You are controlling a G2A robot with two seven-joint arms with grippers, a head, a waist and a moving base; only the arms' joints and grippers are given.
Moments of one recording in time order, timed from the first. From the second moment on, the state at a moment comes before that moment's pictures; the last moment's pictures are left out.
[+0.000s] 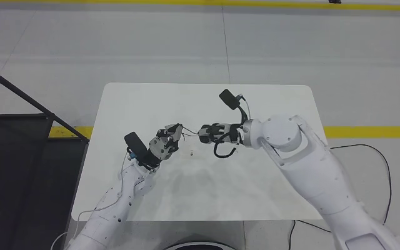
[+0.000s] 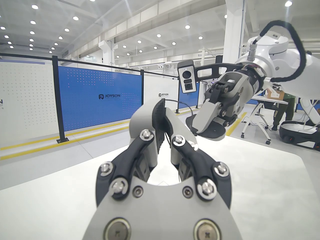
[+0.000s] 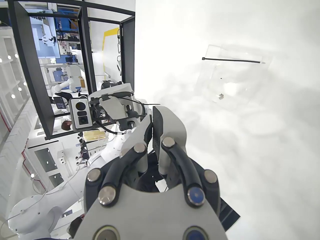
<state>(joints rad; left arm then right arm) 1.15 -1.24 -1.14 -1.26 1.36 -0.48 0.94 -0.65 -1.15 0.87 -1.59 0.07 0.42 0.92</state>
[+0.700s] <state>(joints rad) 1.15 -1.24 -1.14 -1.26 1.36 -0.48 0.94 -0.67 -1.15 0.90 -1.59 0.10 0.40 0.92</state>
